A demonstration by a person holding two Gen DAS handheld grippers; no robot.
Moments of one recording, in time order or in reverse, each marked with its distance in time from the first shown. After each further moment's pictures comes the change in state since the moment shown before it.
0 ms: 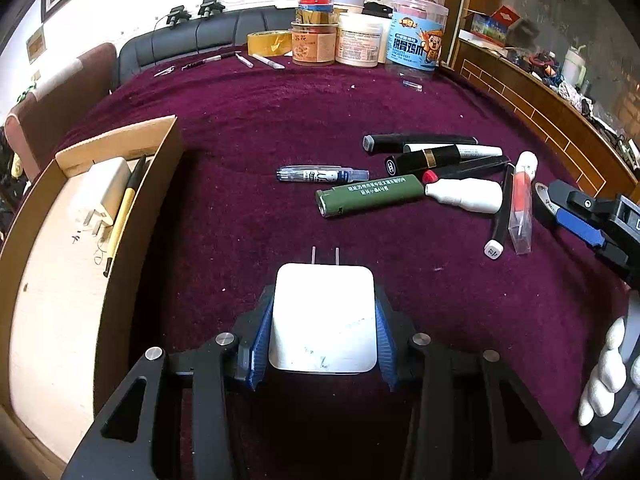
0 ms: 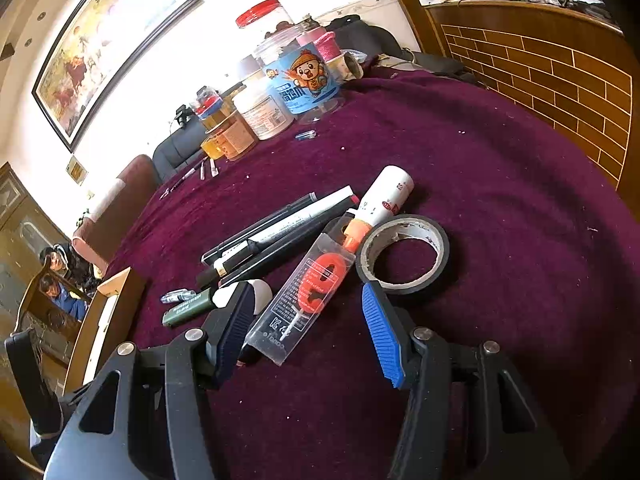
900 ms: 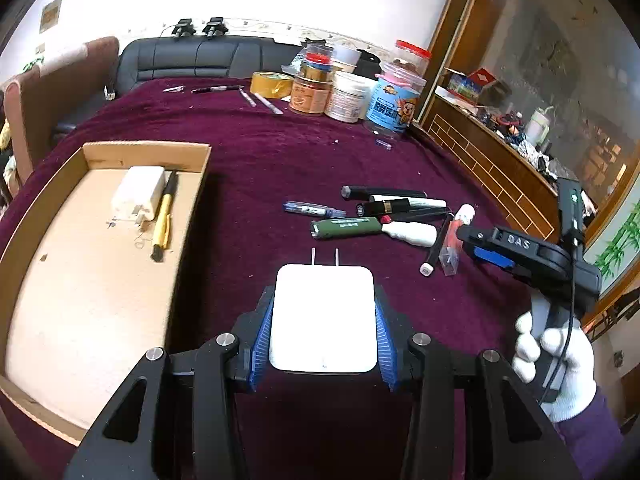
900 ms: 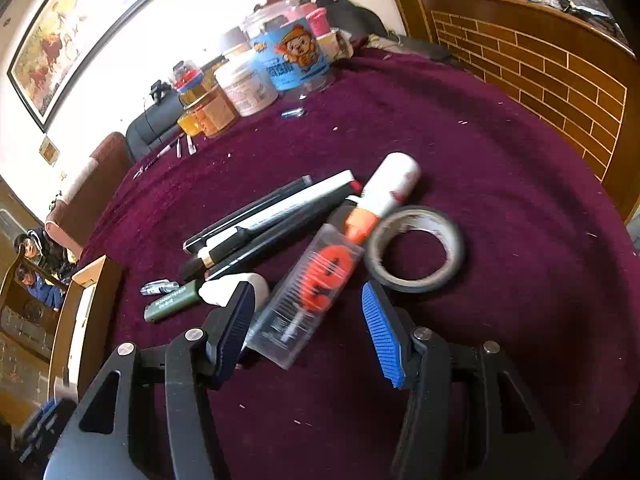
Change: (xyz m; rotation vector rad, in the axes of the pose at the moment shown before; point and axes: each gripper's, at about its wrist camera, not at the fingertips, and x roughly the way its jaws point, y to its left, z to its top) left arm -0.079 0.040 -0.016 -0.109 -0.142 -0.177; right arm 0.020 0.020 0.010 -0.013 0.110 -0.112
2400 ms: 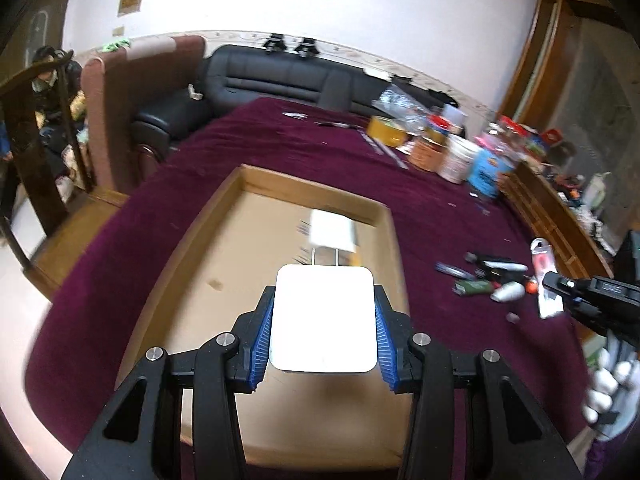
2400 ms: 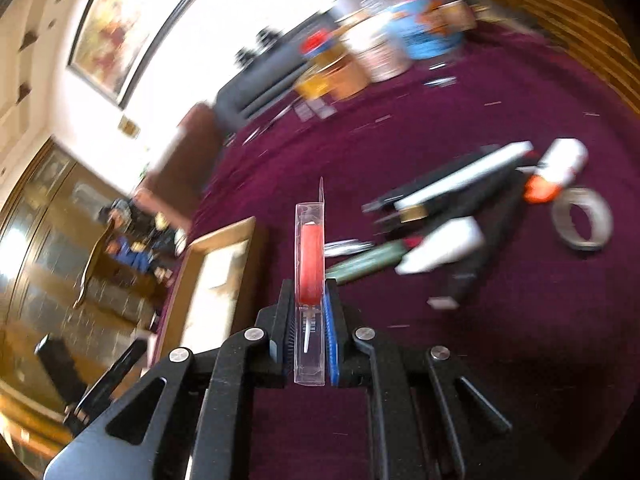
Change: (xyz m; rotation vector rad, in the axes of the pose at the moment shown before) left arm -0.070 0.146 0.029 -0.146 -0.089 0.210; right arm -0.020 0.115 -0.006 -0.041 0.160 0.359
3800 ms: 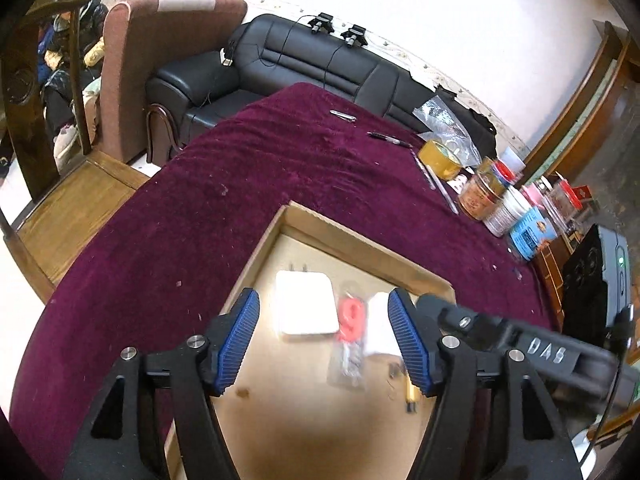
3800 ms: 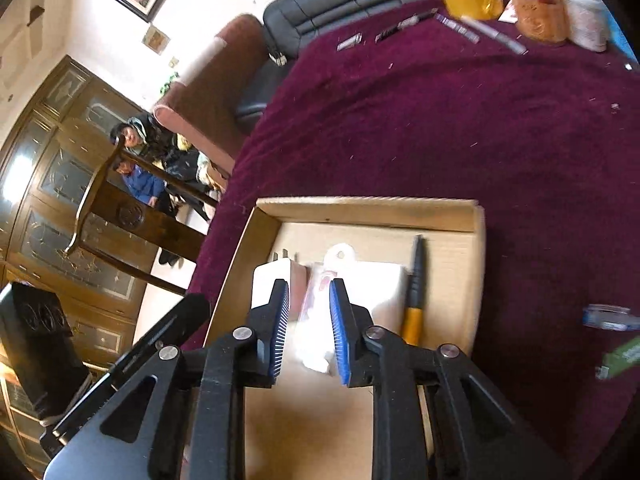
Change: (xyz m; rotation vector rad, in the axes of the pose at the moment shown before) left arm 0.071 0.063 0.066 -0.205 0.069 -0.029; right arm 0.198 0.143 0.013 -0.152 0.224 0.041
